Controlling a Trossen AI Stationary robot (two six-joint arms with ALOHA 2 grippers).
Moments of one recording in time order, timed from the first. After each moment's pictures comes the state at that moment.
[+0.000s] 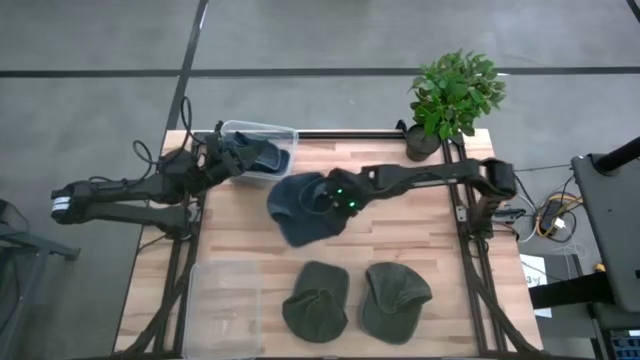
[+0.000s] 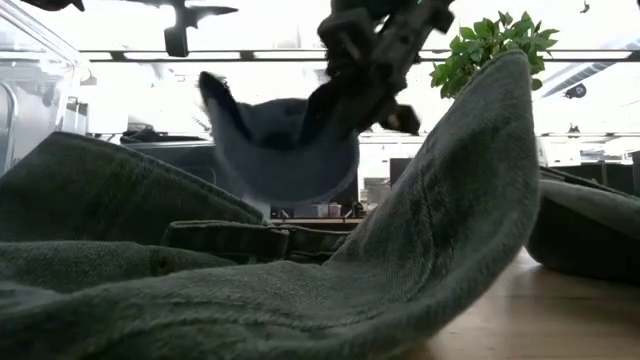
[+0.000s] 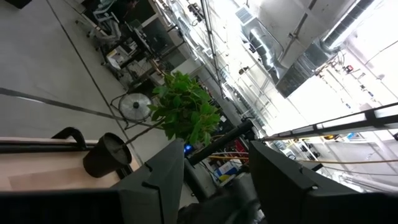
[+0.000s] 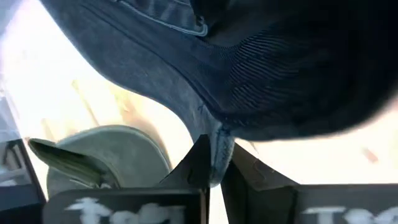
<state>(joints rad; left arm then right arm) 0.16 0.76 0.65 0.38 -0.33 -0.89 -0.08 1.77 1.38 -0.63 -0.17 0.67</state>
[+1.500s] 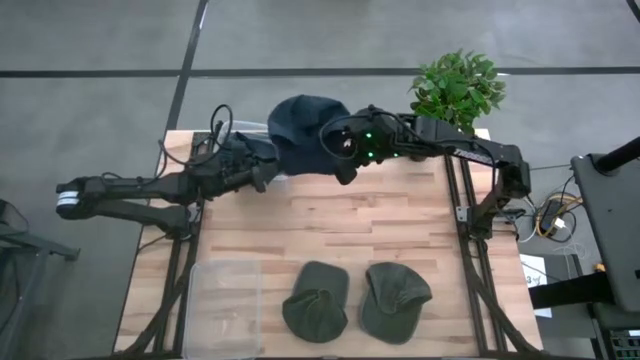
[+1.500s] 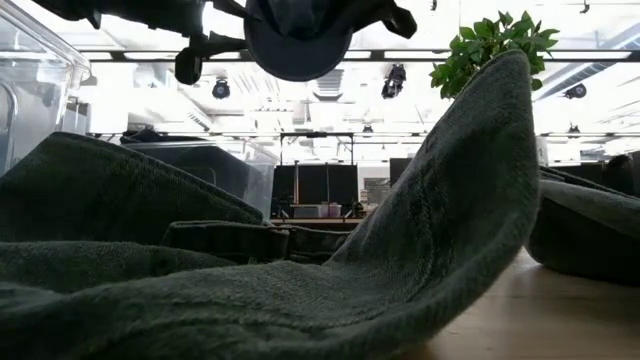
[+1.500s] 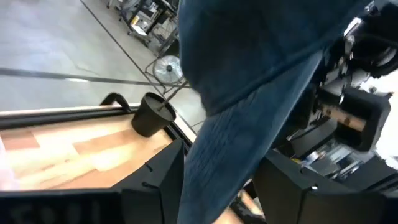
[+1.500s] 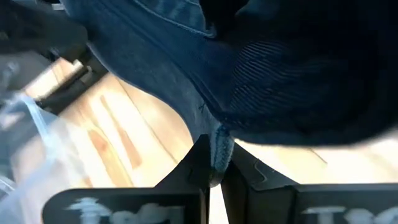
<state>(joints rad) 0.16 0.89 0.65 0.28 -0.26 -0.76 -0.18 1.69 1.90 -1.00 0.10 0.55</state>
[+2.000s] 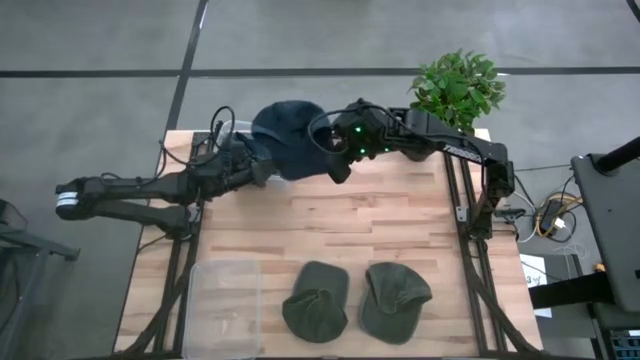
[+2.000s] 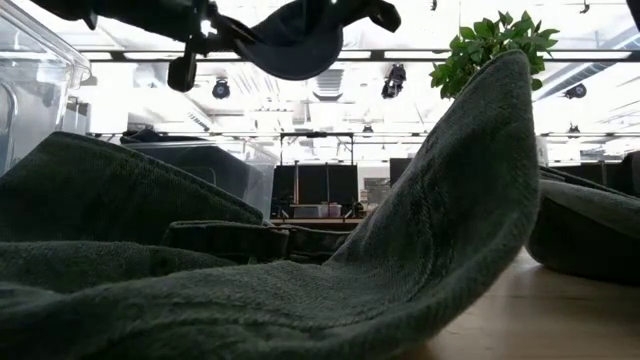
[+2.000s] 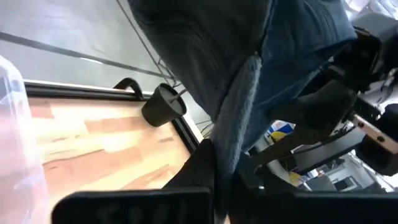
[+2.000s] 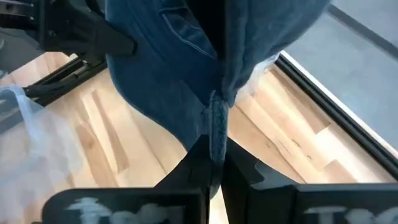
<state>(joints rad) 0.16 0.88 0.65 0.22 -0.30 -0.92 -0.18 1.80 2.09 -1.07 0.11 0.41</state>
